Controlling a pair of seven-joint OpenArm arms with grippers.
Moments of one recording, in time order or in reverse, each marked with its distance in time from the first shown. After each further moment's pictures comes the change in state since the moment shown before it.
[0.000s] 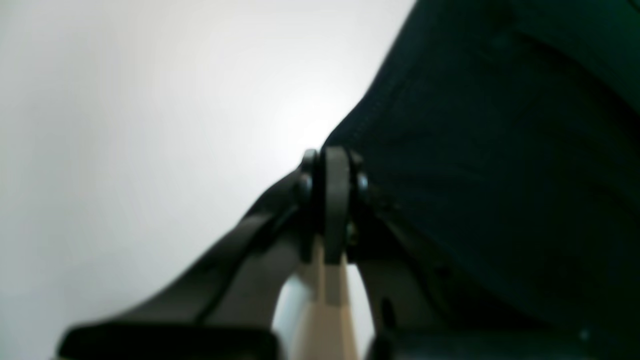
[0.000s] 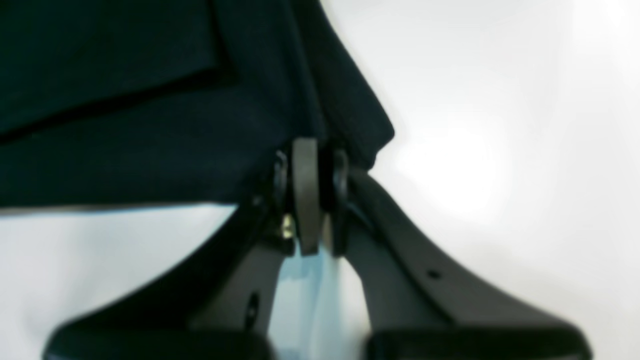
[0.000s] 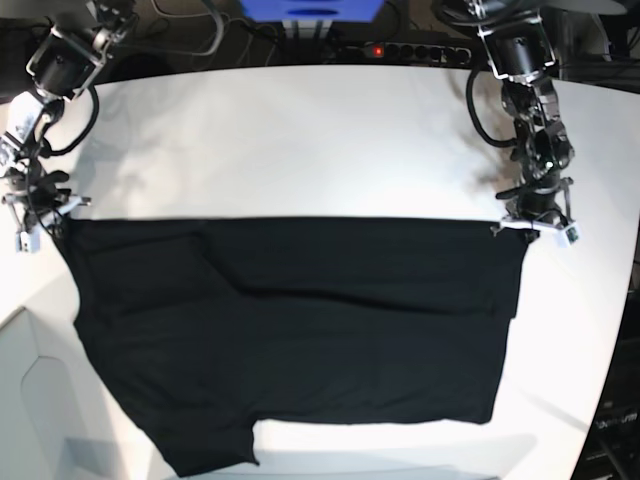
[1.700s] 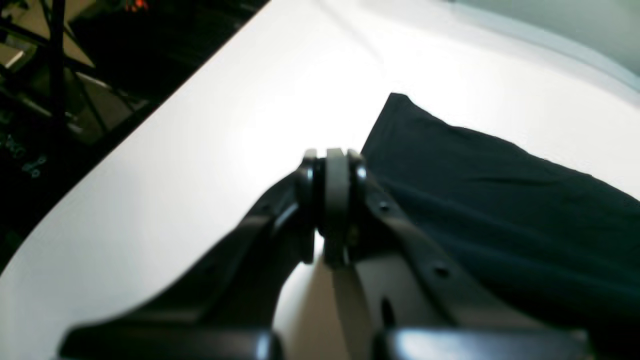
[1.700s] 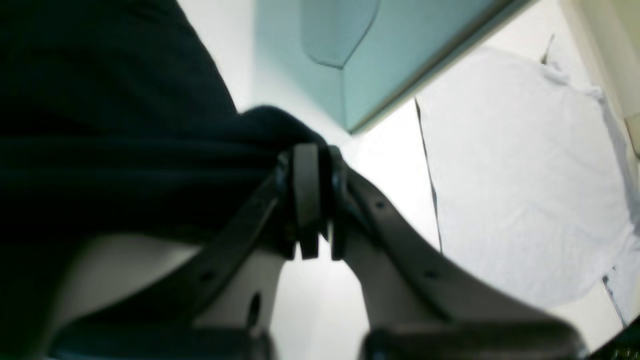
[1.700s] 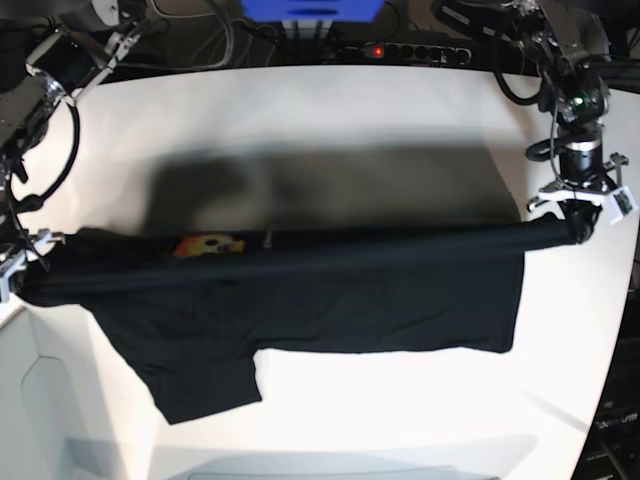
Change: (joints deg) left arm 17.6 2.1 -9.0 38.2 0.2 0.6 2.9; right arm 2.7 -3.0 0.2 40.4 0.1 0.5 -24.2
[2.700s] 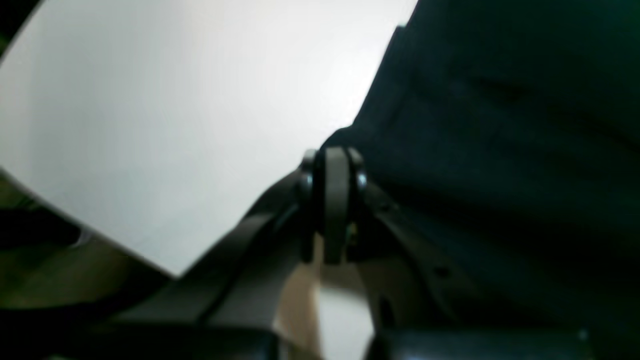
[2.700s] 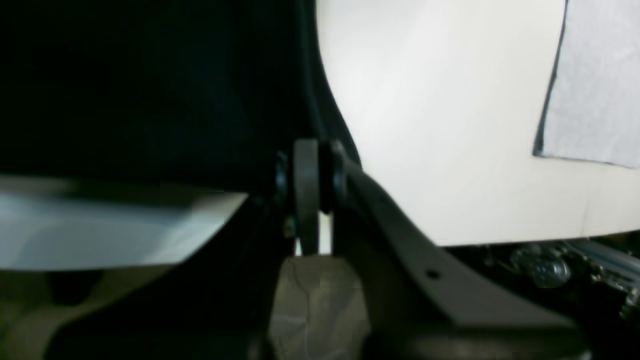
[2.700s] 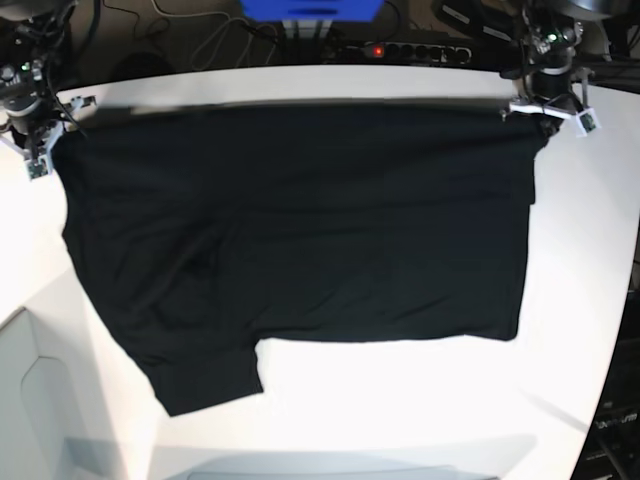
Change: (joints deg) left arm 17.0 4.7 0.1 -5.9 0.4 0.0 -0.2; right arm -31.9 -3.6 0.0 5.2 -0.8 0.0 5.6
